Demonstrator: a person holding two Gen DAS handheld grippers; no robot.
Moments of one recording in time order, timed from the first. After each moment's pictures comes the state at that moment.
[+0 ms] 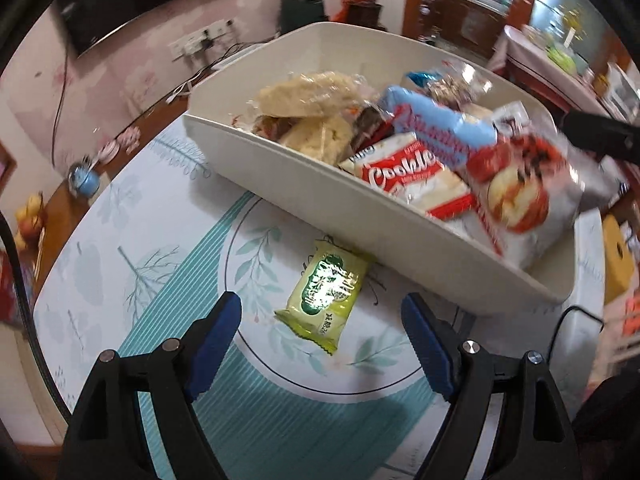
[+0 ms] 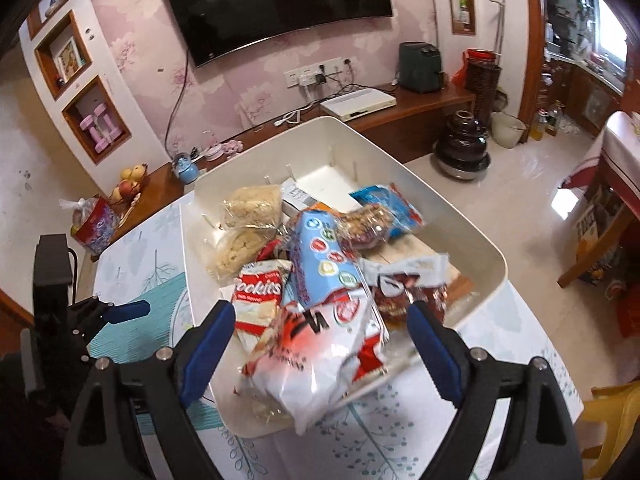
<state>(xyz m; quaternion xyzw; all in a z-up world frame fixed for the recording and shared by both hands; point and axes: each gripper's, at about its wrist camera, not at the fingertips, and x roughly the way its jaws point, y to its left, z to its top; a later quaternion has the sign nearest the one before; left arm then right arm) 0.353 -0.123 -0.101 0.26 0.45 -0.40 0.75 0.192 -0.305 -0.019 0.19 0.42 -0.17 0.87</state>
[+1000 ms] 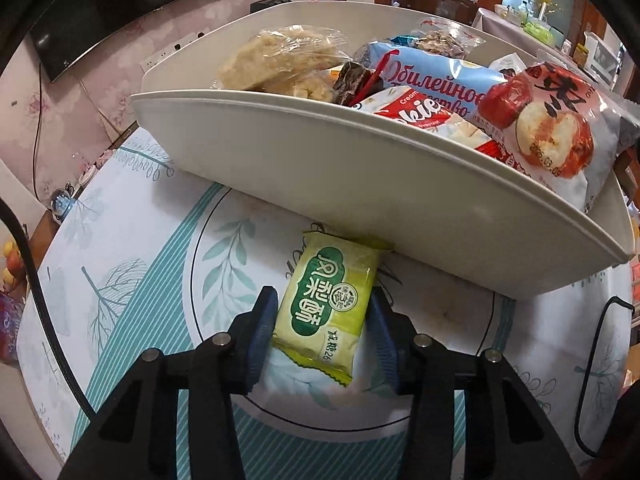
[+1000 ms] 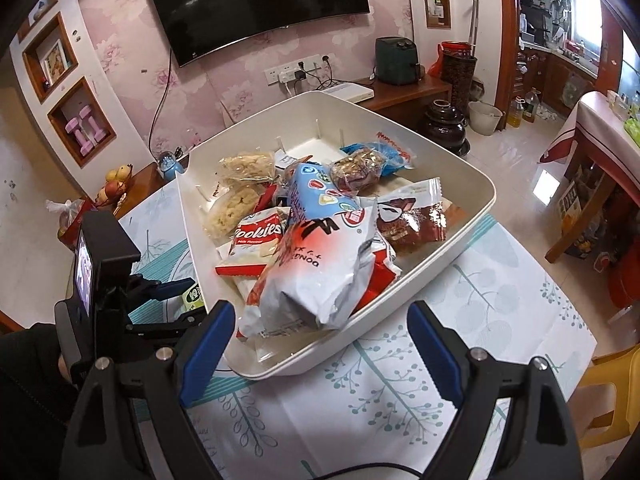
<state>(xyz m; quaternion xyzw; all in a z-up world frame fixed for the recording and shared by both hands) 0.363 -0.131 -0.153 0.29 0.43 -0.44 0.74 0.156 -0.264 -0.039 0.20 0.42 -0.21 0.86</state>
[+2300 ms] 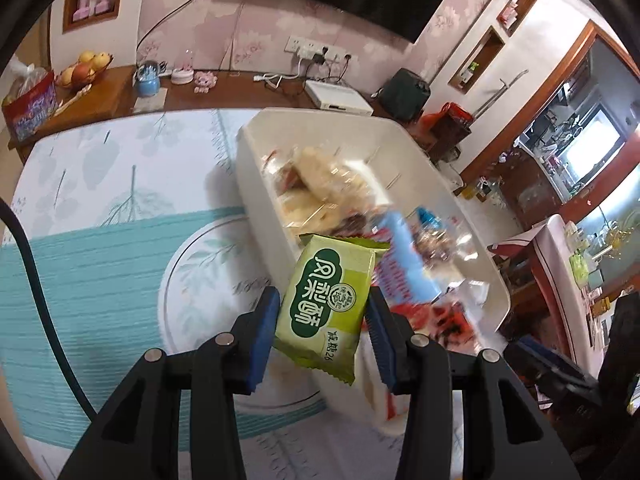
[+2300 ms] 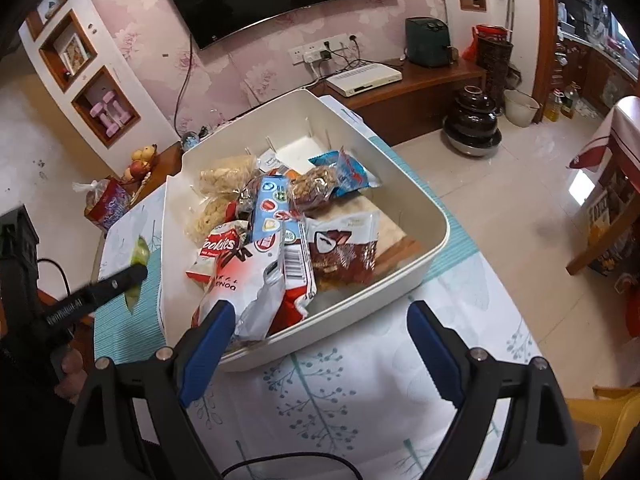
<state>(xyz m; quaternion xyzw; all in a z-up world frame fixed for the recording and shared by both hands) 0.339 -0.129 -0.048 -0.06 0.49 -0.28 0.82 0.147 -0.360 -0.028 0.21 0.46 -0.11 0.86</state>
